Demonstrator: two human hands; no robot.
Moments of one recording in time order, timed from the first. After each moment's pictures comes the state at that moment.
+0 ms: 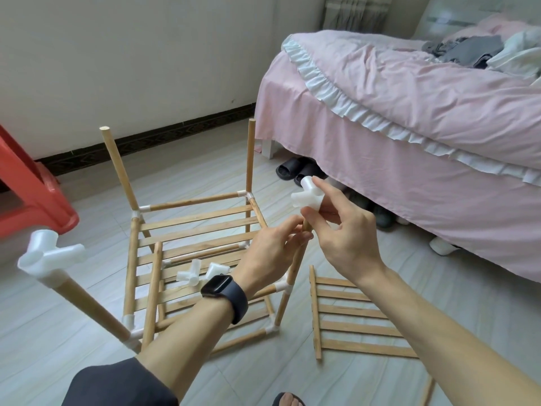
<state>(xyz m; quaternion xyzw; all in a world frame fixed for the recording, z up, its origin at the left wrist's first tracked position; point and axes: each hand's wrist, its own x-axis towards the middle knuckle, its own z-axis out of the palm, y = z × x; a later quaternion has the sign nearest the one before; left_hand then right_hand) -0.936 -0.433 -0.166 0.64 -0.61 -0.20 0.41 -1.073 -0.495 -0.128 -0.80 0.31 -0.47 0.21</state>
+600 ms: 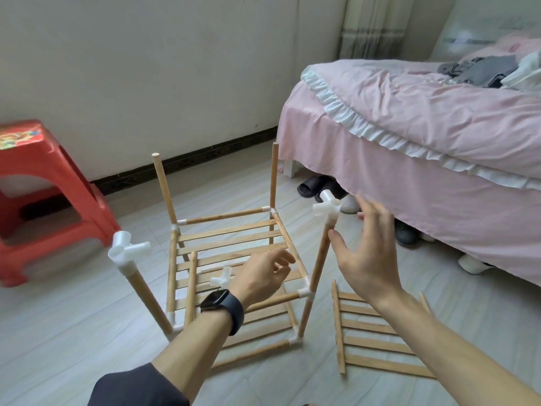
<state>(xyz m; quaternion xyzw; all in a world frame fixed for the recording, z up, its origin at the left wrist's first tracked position) -0.899 -0.387 -0.180 0.73 -0.58 -0.22 0.29 -1.087 -0.471 -0.133 -0.80 0.35 -0.47 0.13</state>
